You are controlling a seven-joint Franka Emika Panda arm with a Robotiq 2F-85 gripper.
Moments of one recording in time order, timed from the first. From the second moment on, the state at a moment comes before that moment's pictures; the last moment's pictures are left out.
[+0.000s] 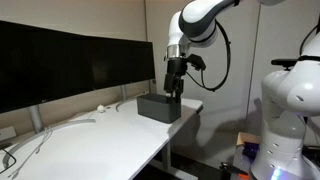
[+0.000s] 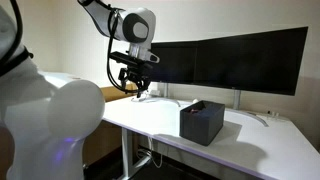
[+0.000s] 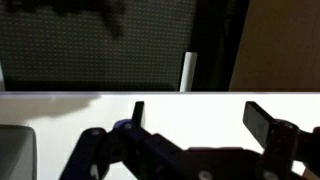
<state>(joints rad) 0.20 -0.60 0.00 -2.65 0.30 2.07 -0.06</state>
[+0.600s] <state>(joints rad) 0.20 -0.60 0.01 -2.65 0.30 2.08 -0.05</state>
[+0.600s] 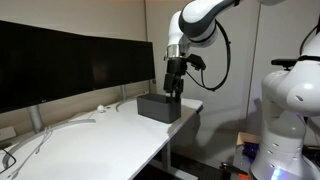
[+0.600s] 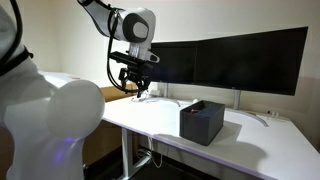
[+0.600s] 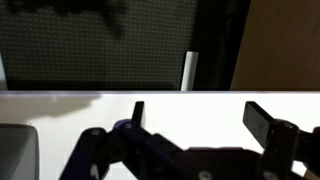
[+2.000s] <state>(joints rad) -0.21 -0.17 0.12 -2.23 -0.44 2.71 0.23</state>
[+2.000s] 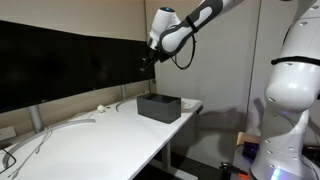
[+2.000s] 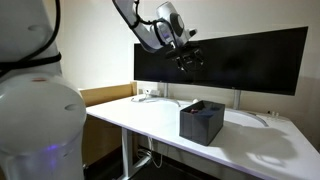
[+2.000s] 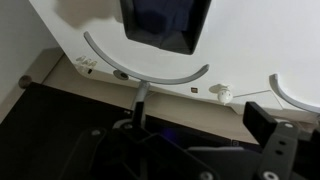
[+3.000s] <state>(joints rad) -0.13 0.14 -0.05 -2.04 -0.29 2.63 0.10</state>
